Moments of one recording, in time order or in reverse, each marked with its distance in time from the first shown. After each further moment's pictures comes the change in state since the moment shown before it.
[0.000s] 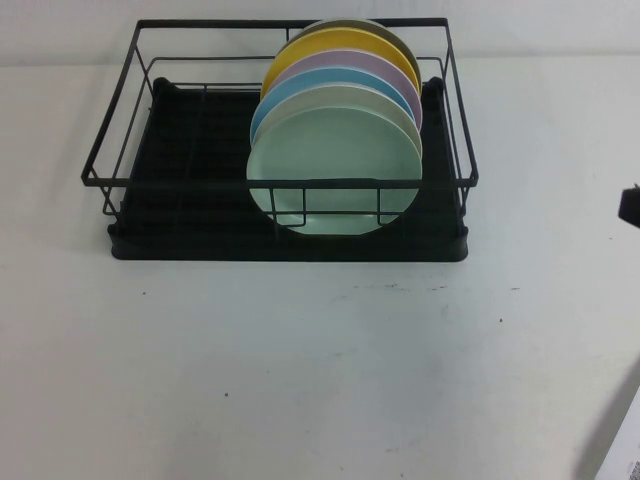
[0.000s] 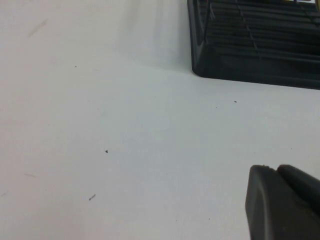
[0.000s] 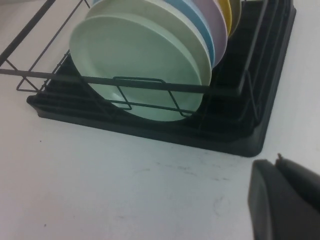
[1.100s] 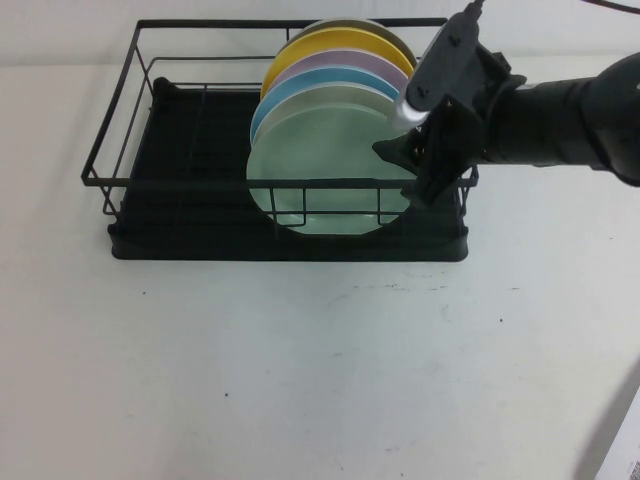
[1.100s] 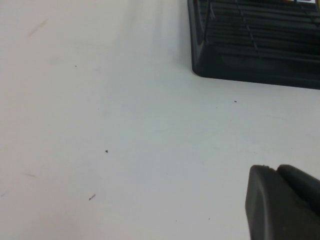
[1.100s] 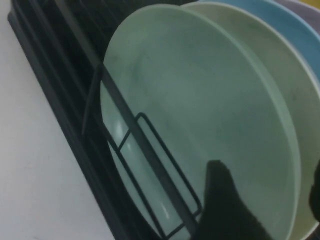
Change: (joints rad) right arm 0.418 0.735 -0.574 -0.020 -0.274 -0.729; left arm 0.000 0.000 0.000 0.000 0.000 0.000
